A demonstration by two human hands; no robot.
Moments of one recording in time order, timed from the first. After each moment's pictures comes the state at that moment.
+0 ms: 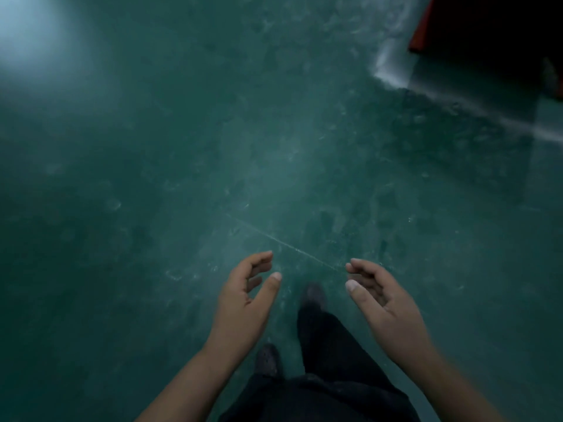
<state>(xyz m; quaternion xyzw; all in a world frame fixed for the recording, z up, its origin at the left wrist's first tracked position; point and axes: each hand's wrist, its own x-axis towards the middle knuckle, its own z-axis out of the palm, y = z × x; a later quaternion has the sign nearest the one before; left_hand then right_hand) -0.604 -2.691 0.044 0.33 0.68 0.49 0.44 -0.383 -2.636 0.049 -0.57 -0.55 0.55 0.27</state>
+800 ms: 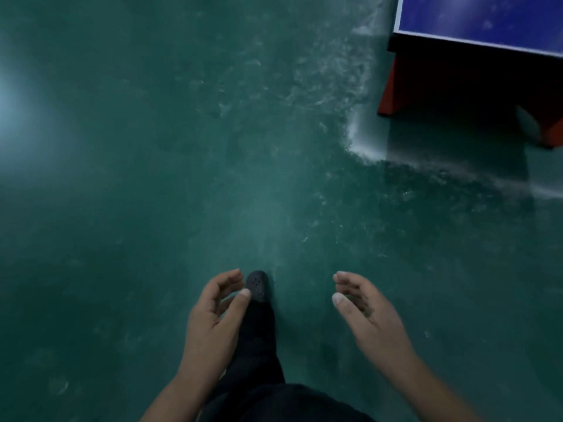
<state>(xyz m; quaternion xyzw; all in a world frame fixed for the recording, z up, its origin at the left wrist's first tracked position) -0.738 -2.060 0.041 0.36 0.68 0.48 0.42 -0.497 -2.028 0.038 -0.60 -0.52 0.52 0.31</state>
